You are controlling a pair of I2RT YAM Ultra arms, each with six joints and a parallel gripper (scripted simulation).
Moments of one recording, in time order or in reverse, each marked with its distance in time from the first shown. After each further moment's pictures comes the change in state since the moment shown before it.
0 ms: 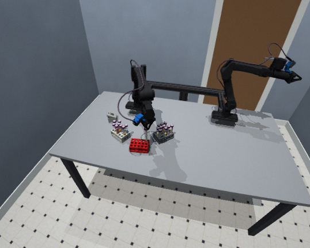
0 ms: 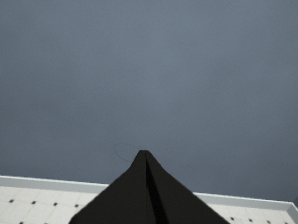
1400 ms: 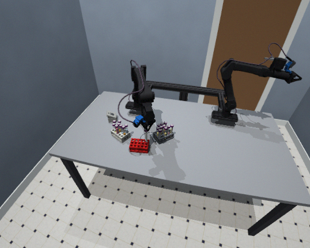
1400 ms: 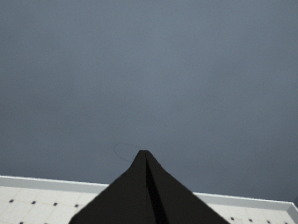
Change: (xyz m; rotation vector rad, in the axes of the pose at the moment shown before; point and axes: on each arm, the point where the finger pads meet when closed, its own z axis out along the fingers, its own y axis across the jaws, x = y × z) left arm 0.000 0.000 0.000 0.000 0.000 0.000; right arm 0.000 -0.001 0.012 0.002 0.001 0.000
